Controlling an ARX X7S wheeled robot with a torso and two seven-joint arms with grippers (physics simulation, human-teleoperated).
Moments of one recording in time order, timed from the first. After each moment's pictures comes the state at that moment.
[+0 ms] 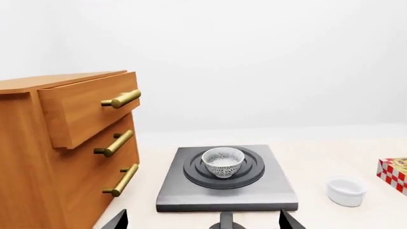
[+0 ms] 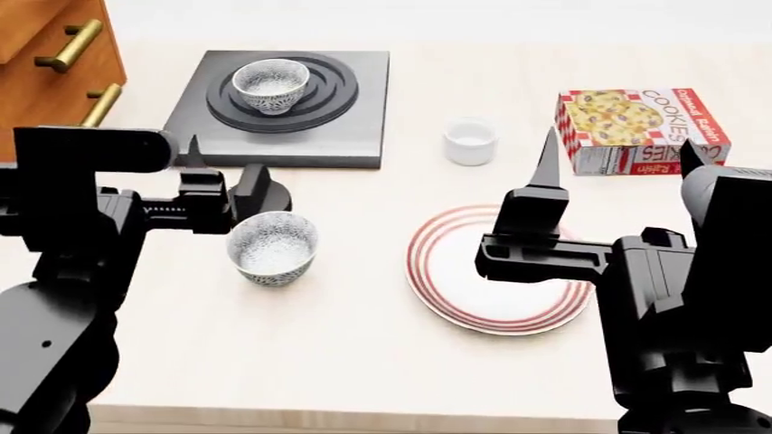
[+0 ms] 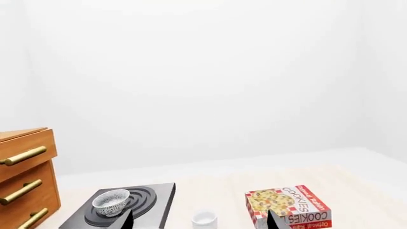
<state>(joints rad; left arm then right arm) -0.78 -0.13 0.24 -0.09 -0.22 -0.57 -0.28 0.60 0.20 0.20 -0.71 0.49 1.11 0.17</state>
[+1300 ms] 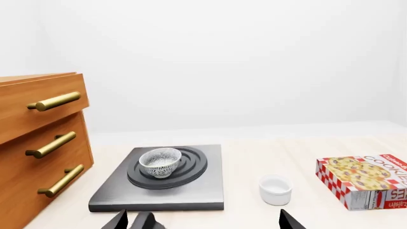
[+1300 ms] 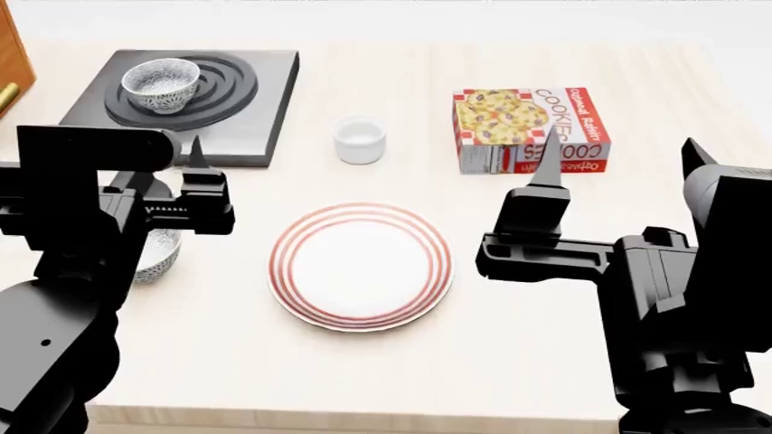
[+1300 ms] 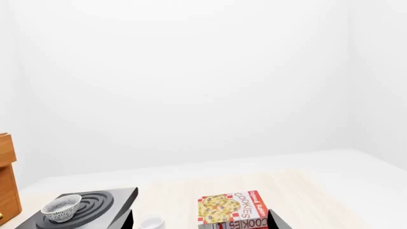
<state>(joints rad) -0.79 -0.15 0.27 -0.09 -0.26 -0.58 -0.31 0.60 0.22 0.20 -0.70 0.53 1.09 0.21</state>
